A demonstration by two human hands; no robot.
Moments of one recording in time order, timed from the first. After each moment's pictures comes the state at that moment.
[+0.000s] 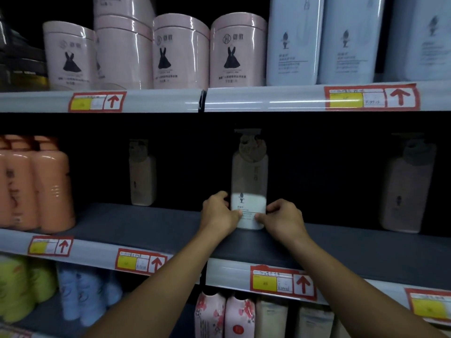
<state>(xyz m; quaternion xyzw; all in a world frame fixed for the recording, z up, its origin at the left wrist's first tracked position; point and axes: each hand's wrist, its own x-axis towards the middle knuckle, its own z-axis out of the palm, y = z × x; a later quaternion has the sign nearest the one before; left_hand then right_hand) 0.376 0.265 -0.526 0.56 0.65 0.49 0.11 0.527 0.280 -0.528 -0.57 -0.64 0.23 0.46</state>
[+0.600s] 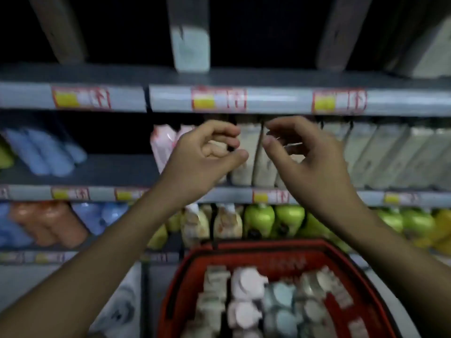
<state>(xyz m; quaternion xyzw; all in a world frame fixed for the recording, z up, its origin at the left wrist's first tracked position) 0.464 0.044 -0.629 0.64 0.45 0.53 0.33 0.649 0.041 -0.630 -0.44 -0.72 0.11 0.52</state>
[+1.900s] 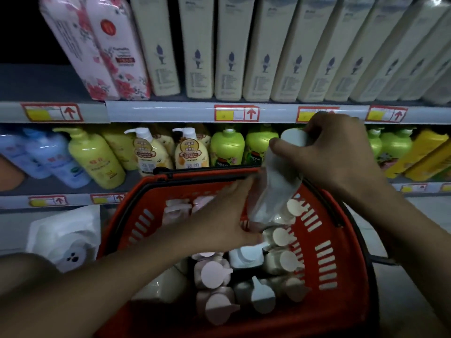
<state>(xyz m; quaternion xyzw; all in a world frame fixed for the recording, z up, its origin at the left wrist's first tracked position) 0.573 -0.015 -0.882 0.83 0.42 0.16 0.33 0.757 -0.002 -0.772 -0.69 -0.66 0.03 0.31</state>
